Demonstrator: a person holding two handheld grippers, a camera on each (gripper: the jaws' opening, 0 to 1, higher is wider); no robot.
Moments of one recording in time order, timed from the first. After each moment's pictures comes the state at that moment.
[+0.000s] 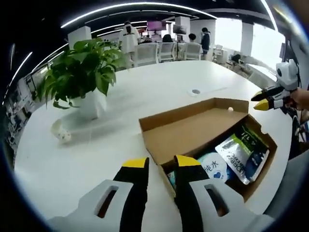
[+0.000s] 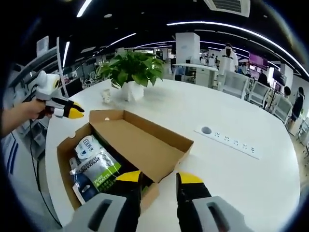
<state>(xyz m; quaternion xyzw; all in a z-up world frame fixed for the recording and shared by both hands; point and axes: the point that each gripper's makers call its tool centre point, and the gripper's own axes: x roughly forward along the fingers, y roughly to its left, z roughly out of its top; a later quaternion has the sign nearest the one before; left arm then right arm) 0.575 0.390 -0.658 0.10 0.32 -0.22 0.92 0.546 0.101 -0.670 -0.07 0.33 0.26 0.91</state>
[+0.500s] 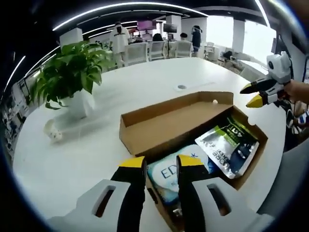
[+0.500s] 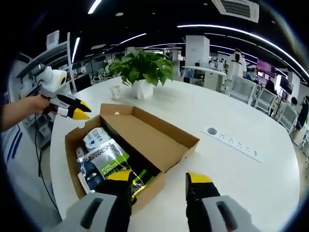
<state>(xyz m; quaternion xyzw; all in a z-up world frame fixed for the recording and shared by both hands) 0.545 0.364 -0.668 0.10 0.32 -0.25 0.91 0.524 0.105 -0.674 -0.09 0.31 0.31 0.89</state>
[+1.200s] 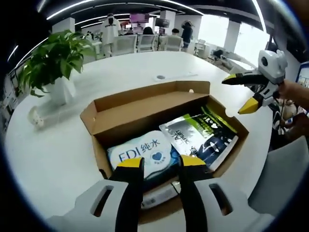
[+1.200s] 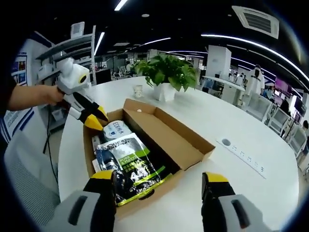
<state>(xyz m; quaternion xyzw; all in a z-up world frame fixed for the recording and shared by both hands) 0.490 0.315 -0.692 0.06 0.37 -0.30 0.88 0.492 0.124 -0.671 -0.15 0.27 0.38 0.87</state>
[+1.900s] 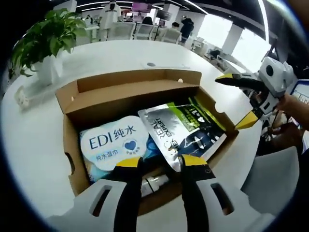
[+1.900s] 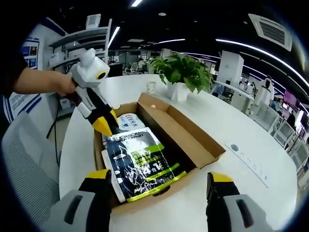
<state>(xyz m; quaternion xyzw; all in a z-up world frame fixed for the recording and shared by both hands) 0.466 0.286 -0.715 0.00 0.42 -0.32 0.85 0.473 0.137 -0.683 -0.18 0.25 0.41 0.86</state>
